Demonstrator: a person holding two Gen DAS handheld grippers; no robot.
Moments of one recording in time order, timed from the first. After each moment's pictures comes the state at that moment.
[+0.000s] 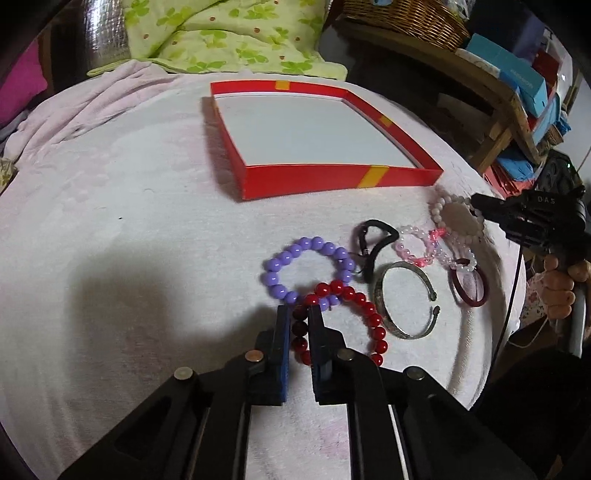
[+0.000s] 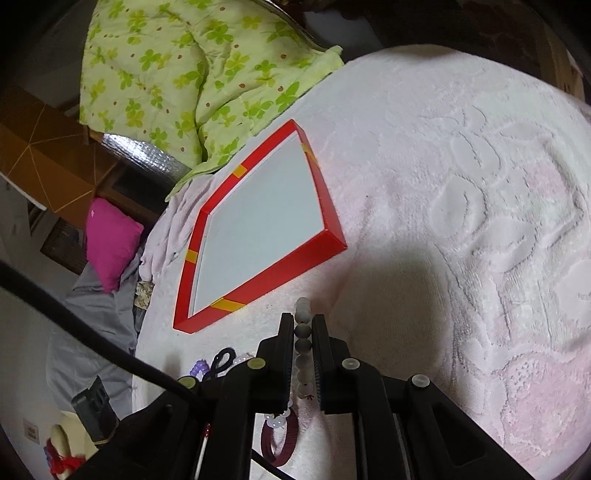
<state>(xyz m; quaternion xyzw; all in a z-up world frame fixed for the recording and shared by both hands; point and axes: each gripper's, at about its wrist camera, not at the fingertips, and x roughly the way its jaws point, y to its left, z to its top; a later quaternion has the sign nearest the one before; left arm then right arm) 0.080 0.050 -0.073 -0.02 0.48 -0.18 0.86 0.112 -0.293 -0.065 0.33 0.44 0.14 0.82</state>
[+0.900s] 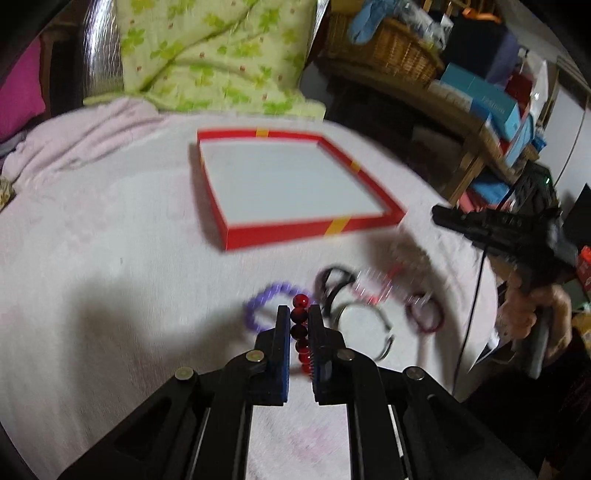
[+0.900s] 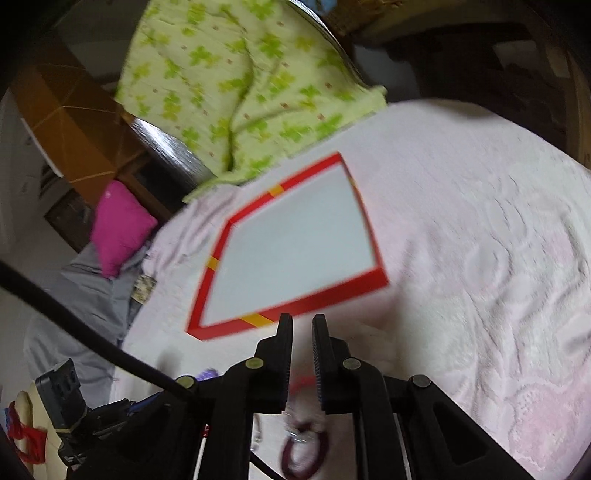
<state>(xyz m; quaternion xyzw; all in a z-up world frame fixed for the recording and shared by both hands) 0.065 0.050 -0.026 -0.04 0.41 -0.22 0.89 0.105 -0.257 -0.028 0.25 0.37 0.16 0.88</state>
